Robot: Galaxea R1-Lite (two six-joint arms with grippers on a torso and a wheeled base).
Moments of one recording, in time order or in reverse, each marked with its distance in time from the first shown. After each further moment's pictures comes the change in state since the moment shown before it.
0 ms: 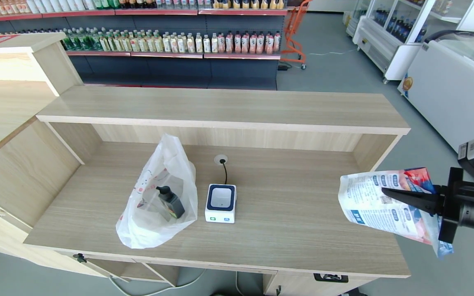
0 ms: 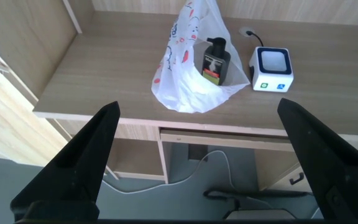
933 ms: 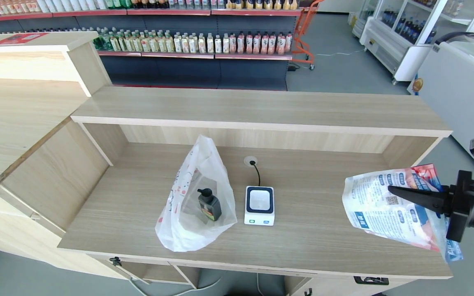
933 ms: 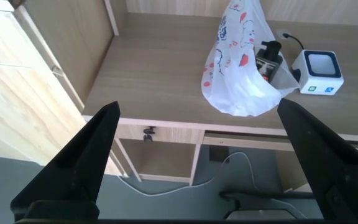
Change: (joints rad) left arm 0.000 0.000 0.000 0.000 -0.001 0.002; right arm -0.017 -0.033 0.010 0.000 0.000 0.192
